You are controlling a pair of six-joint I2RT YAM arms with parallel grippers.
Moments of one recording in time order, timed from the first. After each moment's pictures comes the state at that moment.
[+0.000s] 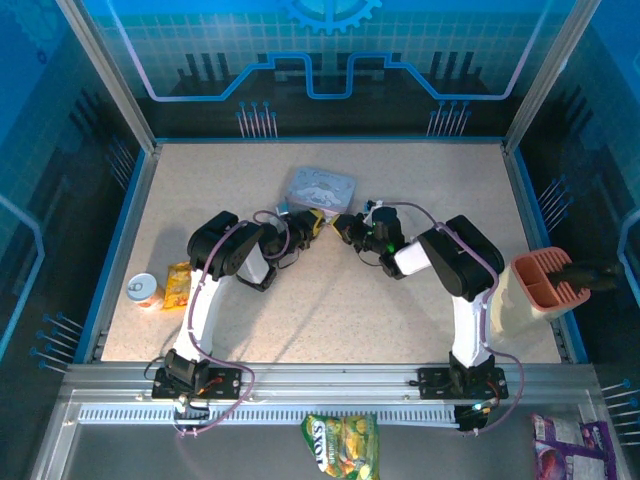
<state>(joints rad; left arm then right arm) -0.39 2.36 0.82 1.53 0.37 -1.64 0.48 2.03 0.82 0.90 -0.37 1.32</state>
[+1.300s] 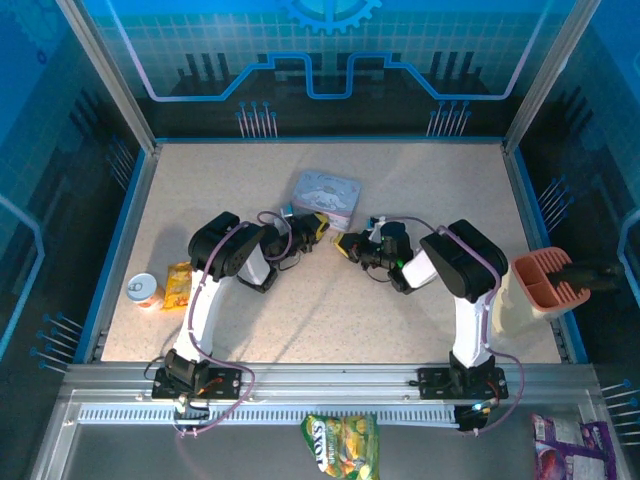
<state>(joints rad) -0.40 2.36 0.81 1.53 0.43 -1.64 0.45 2.01 0.65 0.99 -0.52 1.30</state>
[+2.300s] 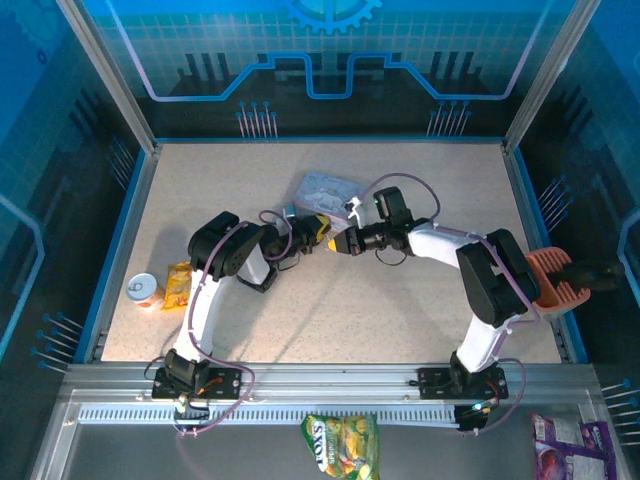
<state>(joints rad) -0.39 2.36 0.81 1.53 0.50 -1.63 0.42 1.78 1.00 -0.05 -0.83 0.26</state>
